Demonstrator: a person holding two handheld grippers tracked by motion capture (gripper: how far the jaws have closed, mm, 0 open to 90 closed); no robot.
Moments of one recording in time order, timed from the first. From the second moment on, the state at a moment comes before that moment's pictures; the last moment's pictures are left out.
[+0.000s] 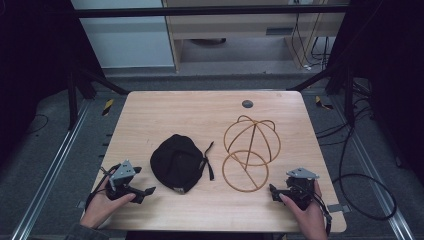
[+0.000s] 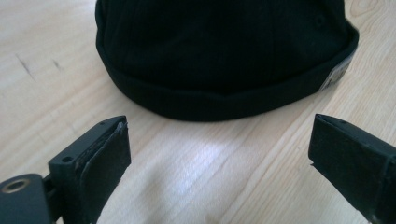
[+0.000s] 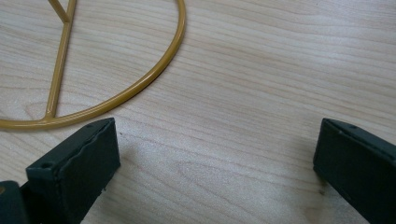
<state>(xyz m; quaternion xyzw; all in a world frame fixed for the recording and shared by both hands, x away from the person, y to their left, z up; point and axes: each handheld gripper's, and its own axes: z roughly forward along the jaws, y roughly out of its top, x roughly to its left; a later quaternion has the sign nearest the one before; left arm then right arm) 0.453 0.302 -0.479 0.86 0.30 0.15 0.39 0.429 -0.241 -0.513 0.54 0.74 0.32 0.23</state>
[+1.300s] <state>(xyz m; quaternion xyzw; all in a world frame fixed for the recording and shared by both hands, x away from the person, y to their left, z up) 0.500 0.223 -0.393 0.91 0.27 0.15 0.27 0.429 -0.241 -0.513 0.54 0.74 0.32 0.23</state>
